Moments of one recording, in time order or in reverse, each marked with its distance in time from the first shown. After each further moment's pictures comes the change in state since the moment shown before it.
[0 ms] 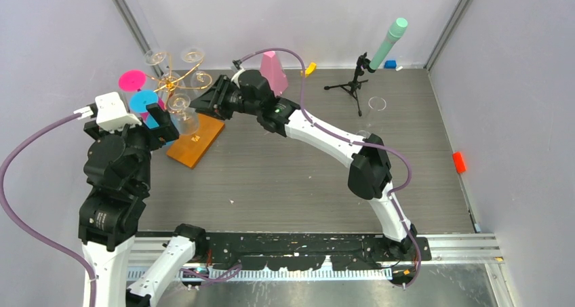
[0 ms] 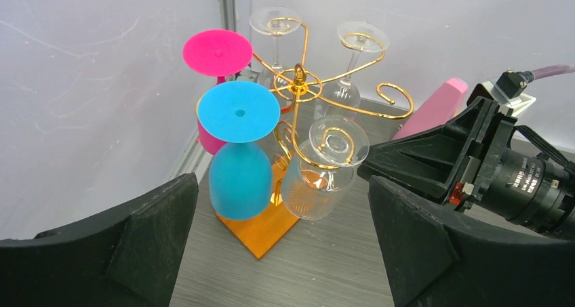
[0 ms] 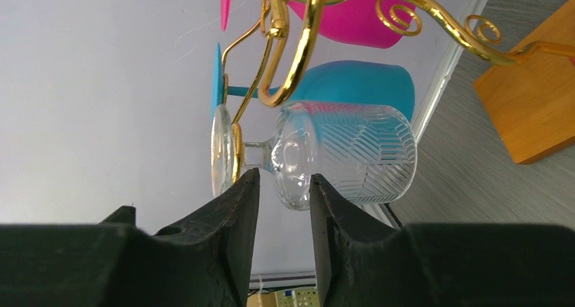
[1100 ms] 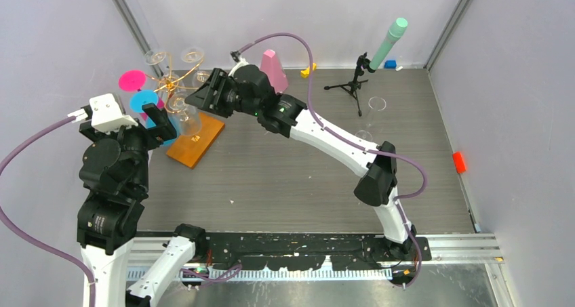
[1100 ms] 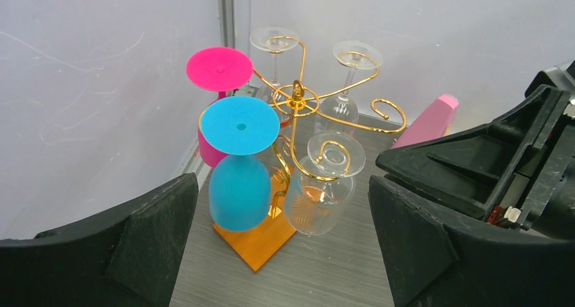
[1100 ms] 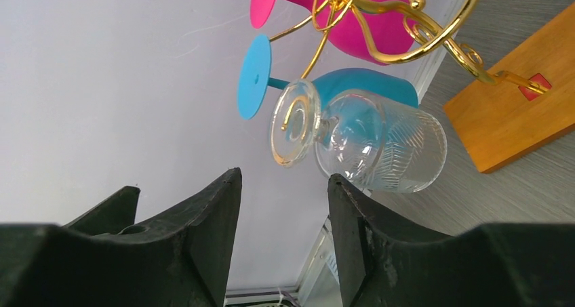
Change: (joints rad) left arm 0.000 -0.019 -0.001 0.042 0.000 0.013; right arm 0.069 -0.082 0.116 -0.222 0.197 -0.185
